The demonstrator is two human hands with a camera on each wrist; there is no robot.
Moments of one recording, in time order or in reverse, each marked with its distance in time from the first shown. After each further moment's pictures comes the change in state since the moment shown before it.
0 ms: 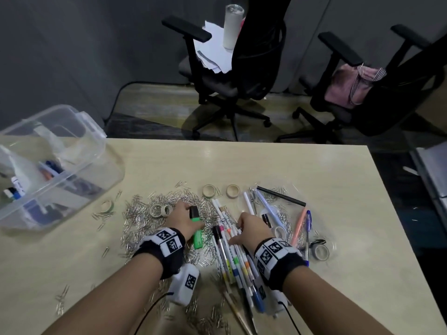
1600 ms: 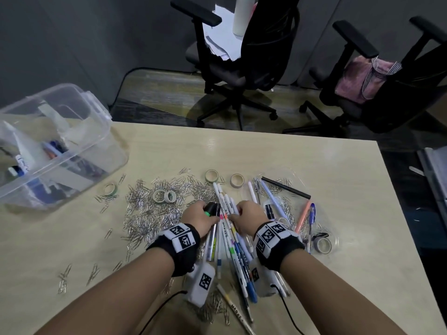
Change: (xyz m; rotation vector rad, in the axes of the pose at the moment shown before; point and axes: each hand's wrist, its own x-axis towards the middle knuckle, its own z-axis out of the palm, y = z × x) left_hand -0.022 0.011 0.025 -0.083 -0.074 0.014; right_hand 0.015 -0.014 0.004 0.007 -0.032 -0.028
